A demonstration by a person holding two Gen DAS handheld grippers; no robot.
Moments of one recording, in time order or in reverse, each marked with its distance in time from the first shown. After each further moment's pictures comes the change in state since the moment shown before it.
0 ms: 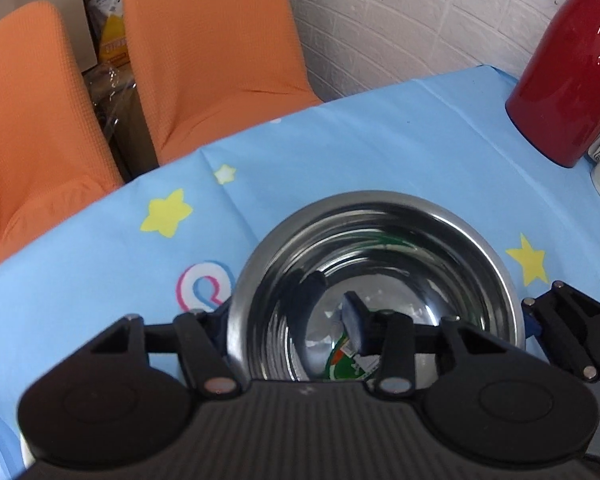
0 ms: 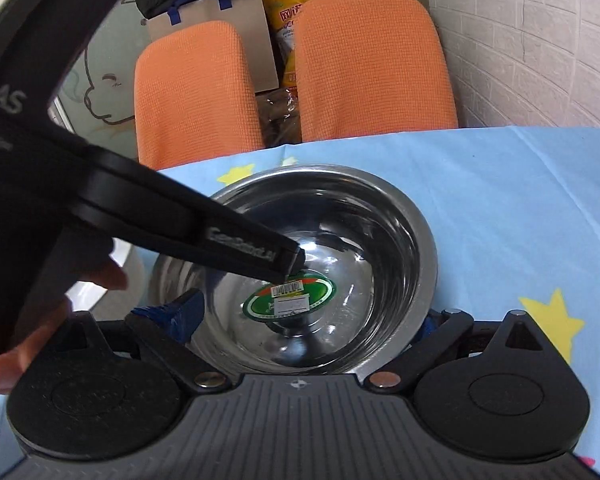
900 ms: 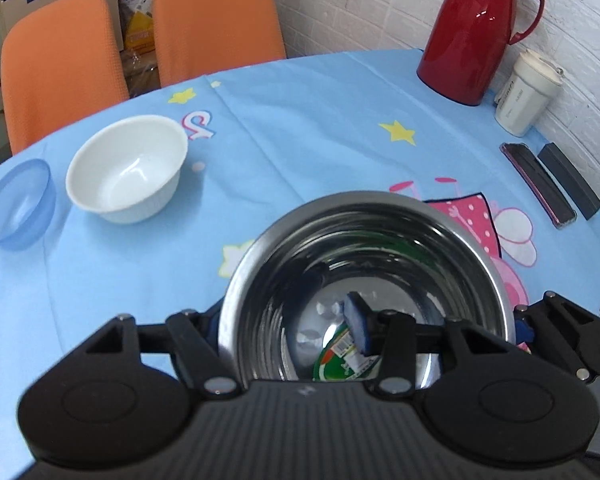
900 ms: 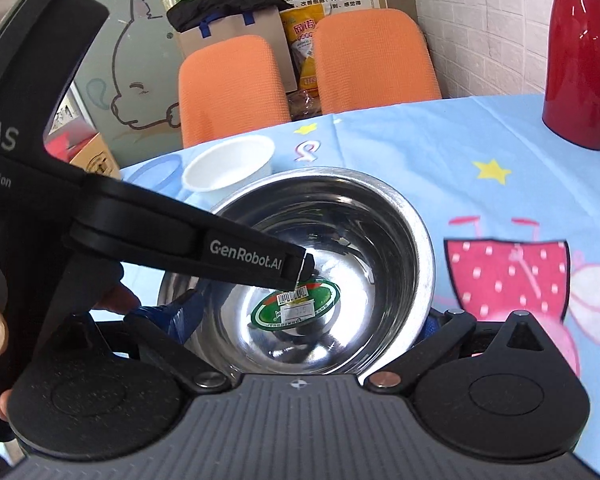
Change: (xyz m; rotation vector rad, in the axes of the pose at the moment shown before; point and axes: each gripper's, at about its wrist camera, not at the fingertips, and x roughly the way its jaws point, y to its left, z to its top) left arm -0.143 -0.071 -0.181 -0.049 -0.062 -0.008; right arm -0.166 0.079 -0.112 0.042 -0.038 0.009
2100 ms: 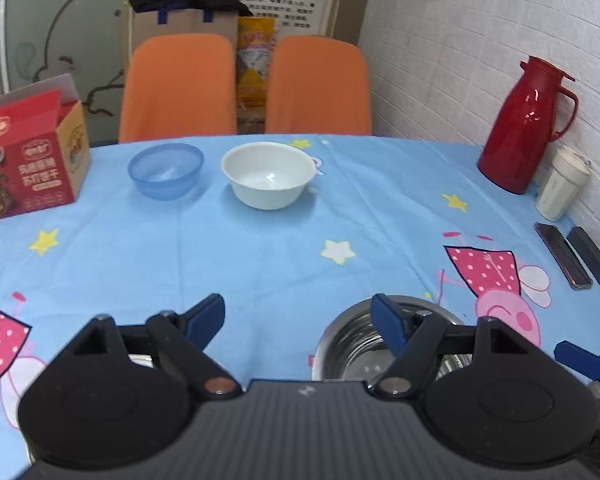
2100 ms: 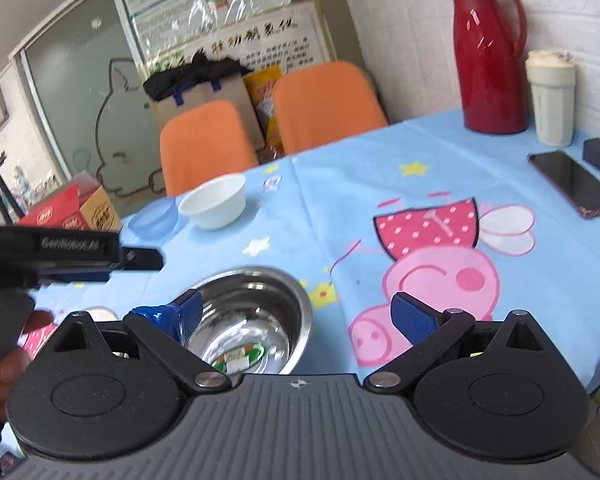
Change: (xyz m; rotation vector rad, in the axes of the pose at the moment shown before) left arm -0.098 0.017 -0.090 -0.223 -0.295 0.200; right arm -0.085 -0.013 -0.070 0.131 -0.231 -0.065
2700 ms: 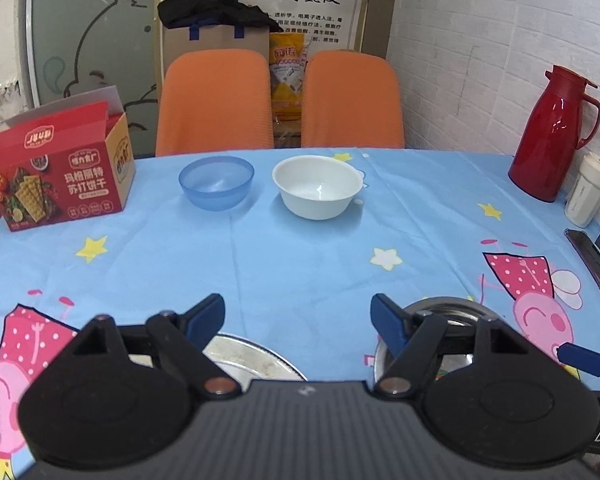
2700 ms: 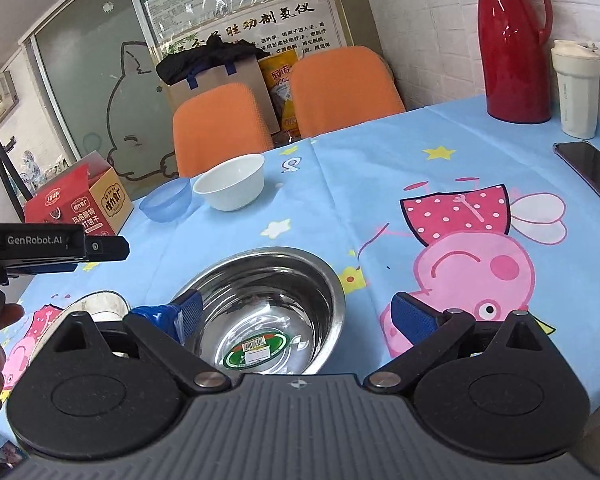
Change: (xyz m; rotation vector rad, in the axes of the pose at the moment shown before) left arm -0.012 0.027 -0.001 0.013 -0.030 0.079; right arm 0.024 0.015 -0.004 -0.024 0.066 0.044
